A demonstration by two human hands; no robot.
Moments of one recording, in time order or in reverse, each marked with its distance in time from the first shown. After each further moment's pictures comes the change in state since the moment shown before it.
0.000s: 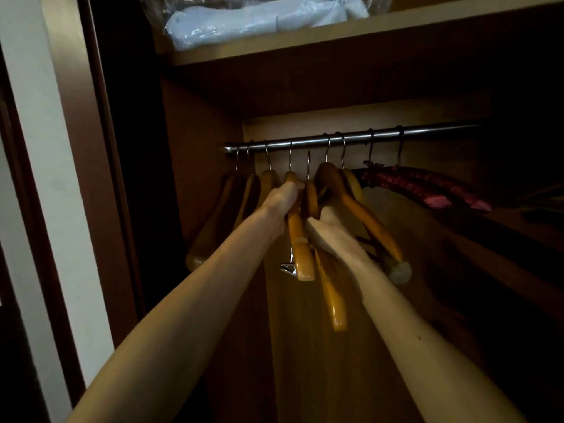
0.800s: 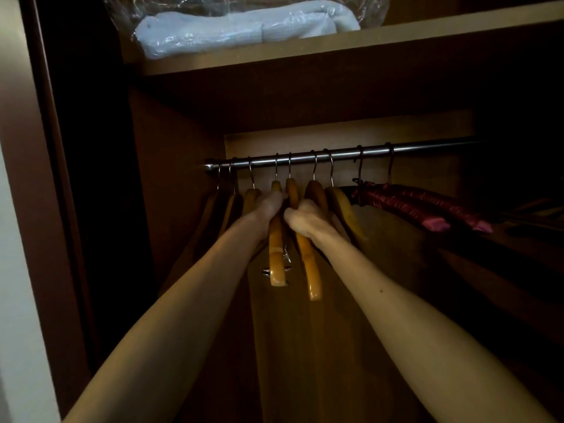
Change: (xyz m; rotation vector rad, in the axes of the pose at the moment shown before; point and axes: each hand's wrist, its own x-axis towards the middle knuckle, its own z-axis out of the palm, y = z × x) left_hand 0.071 0.017 0.003 0.139 -0.007 -0.033; right_hand 0.092 -0.015 -0.001 -0.098 0.014 -0.012
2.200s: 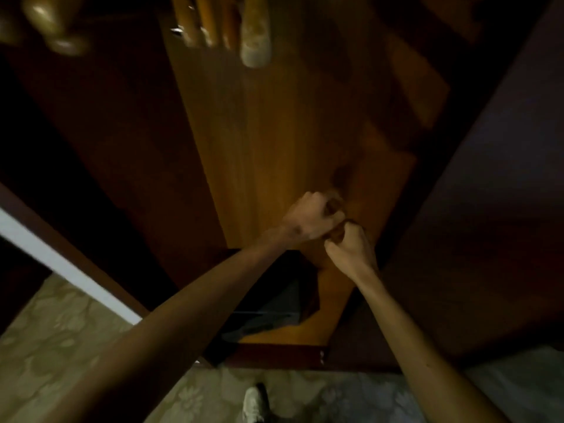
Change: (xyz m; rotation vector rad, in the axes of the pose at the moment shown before) left_hand -0.225 -0.313 0.218 0.706 -0.573 0.336; right_hand -0.328 0.334 -0.060 -0.249 -0.078 0.501
